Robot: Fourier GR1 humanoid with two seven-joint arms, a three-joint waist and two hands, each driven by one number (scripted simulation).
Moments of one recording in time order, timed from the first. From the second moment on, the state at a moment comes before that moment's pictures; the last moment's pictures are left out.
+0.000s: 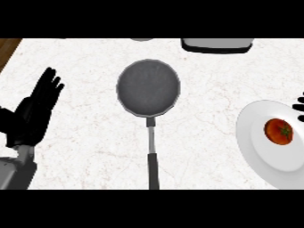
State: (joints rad) left arm -0.18 0.41 -0.15 -1.56 0.37 0.27 0.14; right arm -0.22 -1.12 0.16 -1.42 0.58 0.16 -1.04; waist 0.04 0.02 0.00
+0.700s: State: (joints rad) left arm -0.18 0.38 -0.13 -1.57 0.33 0.28 0.17; right arm -0.21 -1.04 0.18 -1.24 0.78 -0.12 -1.13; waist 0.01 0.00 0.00
